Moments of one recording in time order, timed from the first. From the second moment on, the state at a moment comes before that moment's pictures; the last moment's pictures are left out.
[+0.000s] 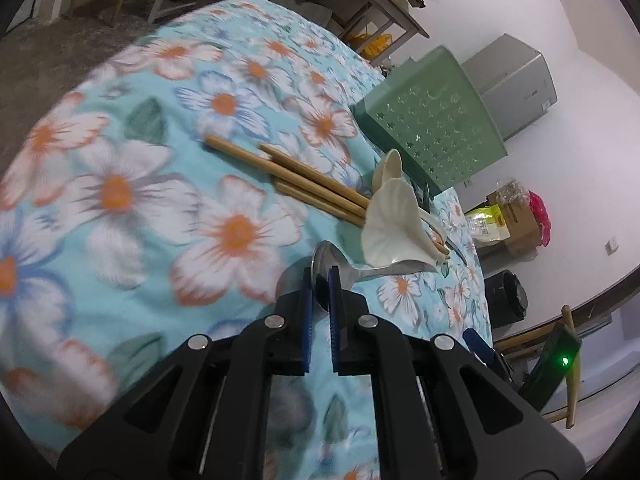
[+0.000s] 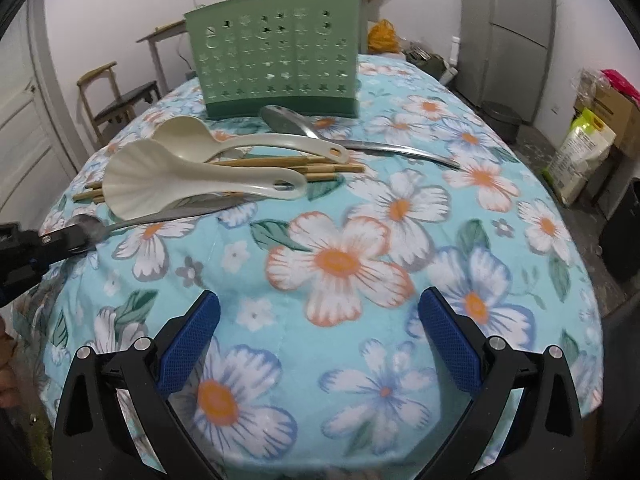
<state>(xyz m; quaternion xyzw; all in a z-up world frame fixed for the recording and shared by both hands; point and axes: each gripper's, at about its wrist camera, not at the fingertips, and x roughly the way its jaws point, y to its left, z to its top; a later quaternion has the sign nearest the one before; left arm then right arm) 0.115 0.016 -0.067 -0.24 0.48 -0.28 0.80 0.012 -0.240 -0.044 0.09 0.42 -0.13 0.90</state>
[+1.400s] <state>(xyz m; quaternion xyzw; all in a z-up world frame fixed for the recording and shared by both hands) 0.110 0.197 -0.007 -0.37 0.31 -0.25 0.84 0.114 -0.065 -0.037 -0.19 0.38 -0.06 0.90</state>
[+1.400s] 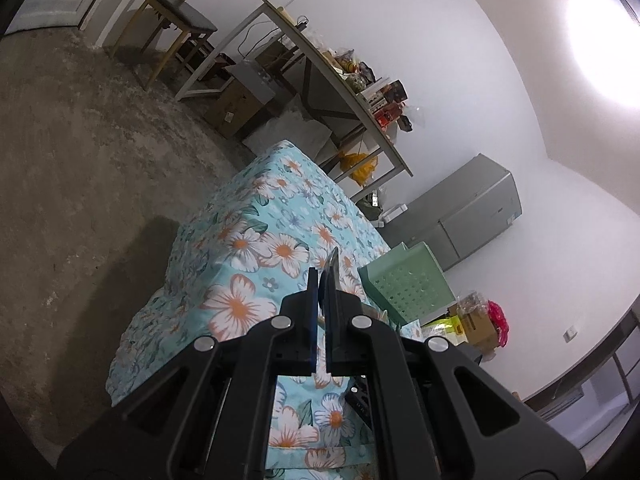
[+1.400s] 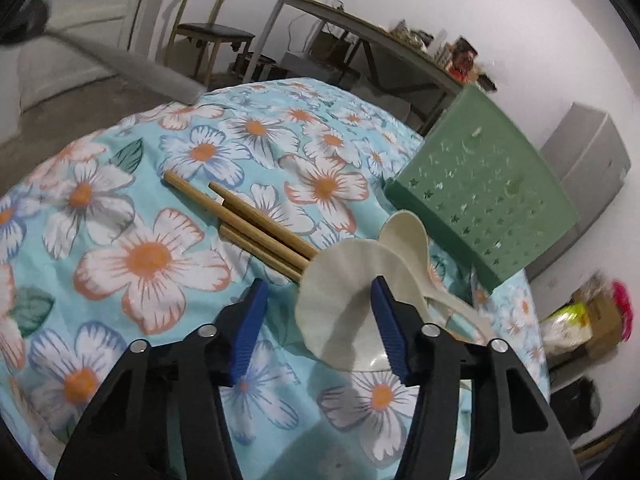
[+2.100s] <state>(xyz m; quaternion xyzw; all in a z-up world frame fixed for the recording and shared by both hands) 0.105 0.187 -0.002 -0.35 0.31 -0.25 0.85 0.076 -0.126 0.055 -0.07 0.28 -0.12 0.95</state>
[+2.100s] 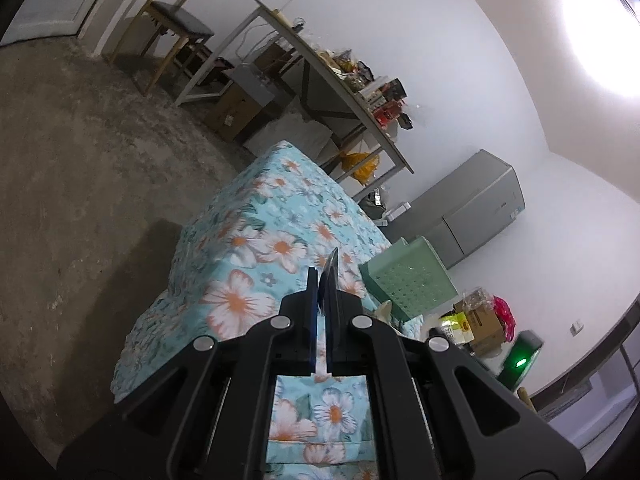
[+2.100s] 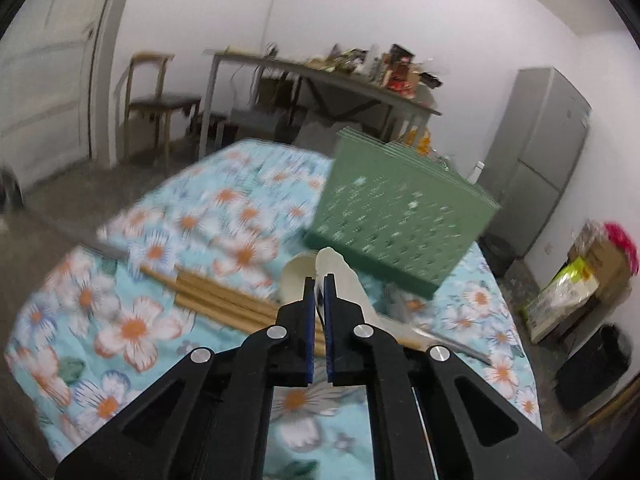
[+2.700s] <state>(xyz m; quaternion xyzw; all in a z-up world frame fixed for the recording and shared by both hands) 0.131 0.070 0.122 -0.23 0.23 -0.31 0.89 0.012 -0.247 0.116 0.12 0.19 -0.06 0.97</state>
